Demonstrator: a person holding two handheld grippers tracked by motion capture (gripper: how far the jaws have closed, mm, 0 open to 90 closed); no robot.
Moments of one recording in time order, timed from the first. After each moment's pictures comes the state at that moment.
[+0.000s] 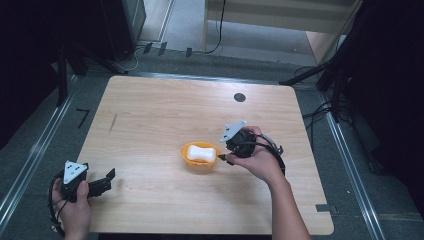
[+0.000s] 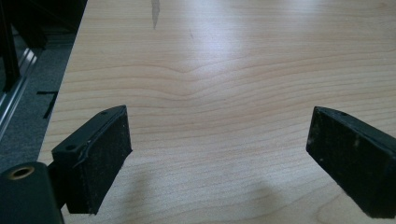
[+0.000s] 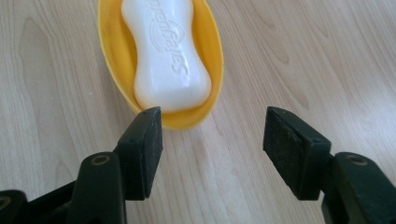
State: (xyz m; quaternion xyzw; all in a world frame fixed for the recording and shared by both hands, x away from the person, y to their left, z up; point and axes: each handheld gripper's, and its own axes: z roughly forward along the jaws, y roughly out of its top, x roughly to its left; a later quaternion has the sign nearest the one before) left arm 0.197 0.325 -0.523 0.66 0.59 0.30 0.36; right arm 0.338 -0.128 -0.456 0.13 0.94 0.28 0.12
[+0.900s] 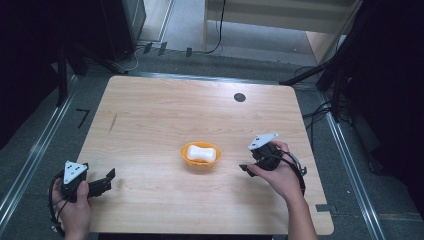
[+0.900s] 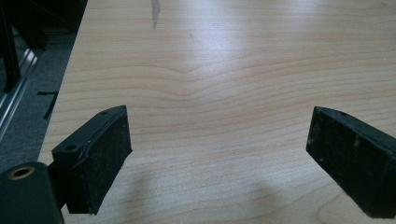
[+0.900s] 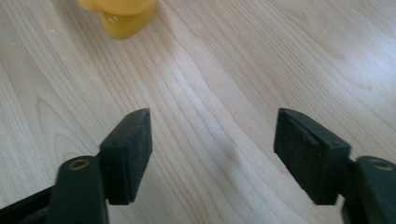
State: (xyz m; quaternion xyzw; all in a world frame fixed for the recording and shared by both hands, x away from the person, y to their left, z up) left arm 0.197 0.325 -0.523 0.66 0.59 0.30 0.36; right arm 0.312 -0.200 -0.488 0.28 0.91 0.29 0.11
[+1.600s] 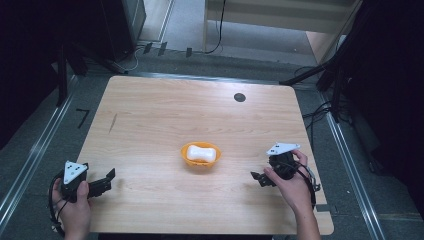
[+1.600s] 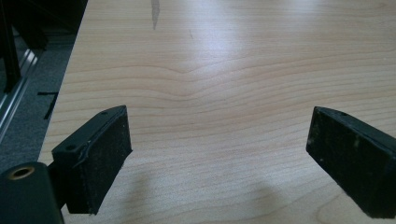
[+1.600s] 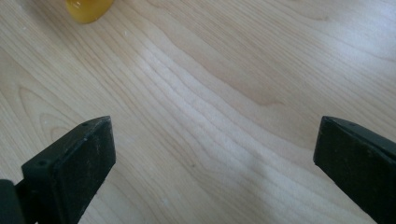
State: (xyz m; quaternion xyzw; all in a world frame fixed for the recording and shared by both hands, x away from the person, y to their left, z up) left arm 0.197 0.325 -0.524 0.66 0.58 0.30 0.37; right arm 0.287 -0.241 -0.500 0.38 0.86 0.32 0.12
